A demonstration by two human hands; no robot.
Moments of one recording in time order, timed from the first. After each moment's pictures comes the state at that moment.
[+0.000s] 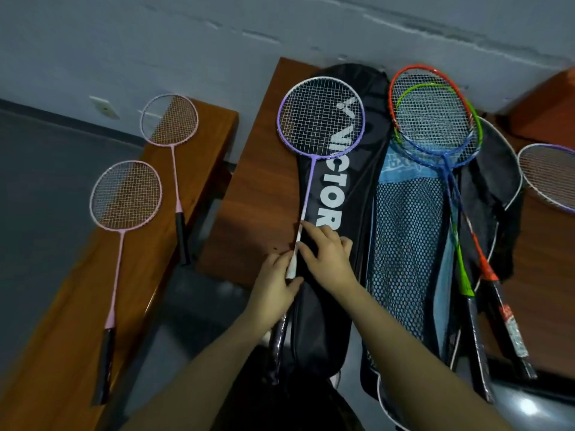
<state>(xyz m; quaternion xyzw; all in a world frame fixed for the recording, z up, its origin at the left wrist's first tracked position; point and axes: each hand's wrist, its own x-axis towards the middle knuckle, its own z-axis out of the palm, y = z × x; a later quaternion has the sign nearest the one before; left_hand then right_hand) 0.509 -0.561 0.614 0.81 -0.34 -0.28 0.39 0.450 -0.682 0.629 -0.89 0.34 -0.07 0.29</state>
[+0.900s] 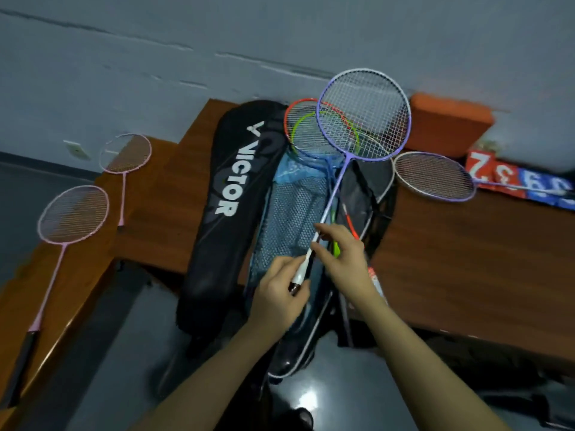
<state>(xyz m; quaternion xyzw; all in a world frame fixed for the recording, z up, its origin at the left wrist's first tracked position) 0.282 -0.637 0.697 0.73 -0.43 -0.11 0.51 0.214 -0.772 0.713 -0.83 0.29 -0.27 0.39</state>
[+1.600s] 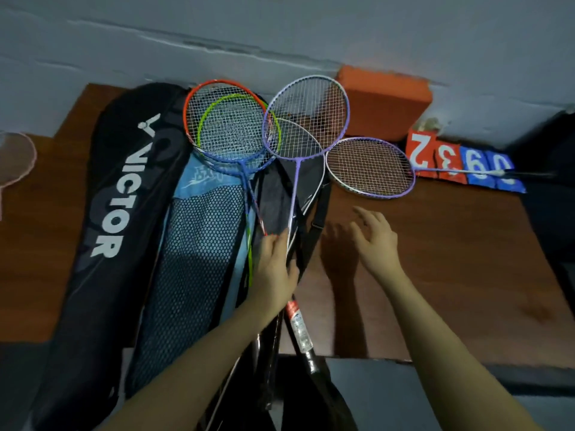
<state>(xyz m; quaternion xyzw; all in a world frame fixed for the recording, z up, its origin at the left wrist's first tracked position) 0.247 -0.845 0.672 0.77 -0.46 -0.17 0.41 0.110 -1.003 0.685 -0.81 0.49 -0.18 0.25</state>
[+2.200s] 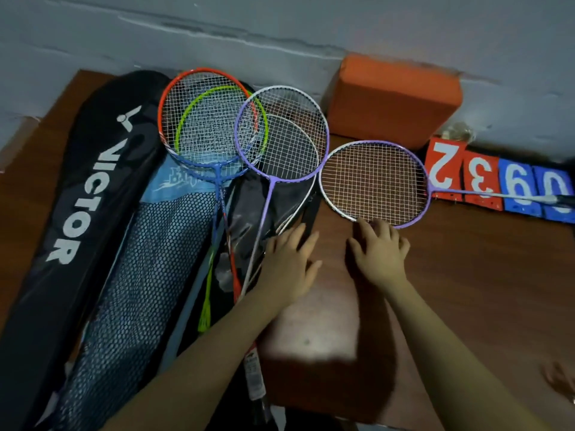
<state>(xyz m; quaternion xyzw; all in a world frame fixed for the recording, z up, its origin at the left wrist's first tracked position) 0.224 -0.965 0.639 0.81 -0.55 -0.16 0.14 0.091 -1.110 0.624 -0.87 0.48 0.02 0.12</state>
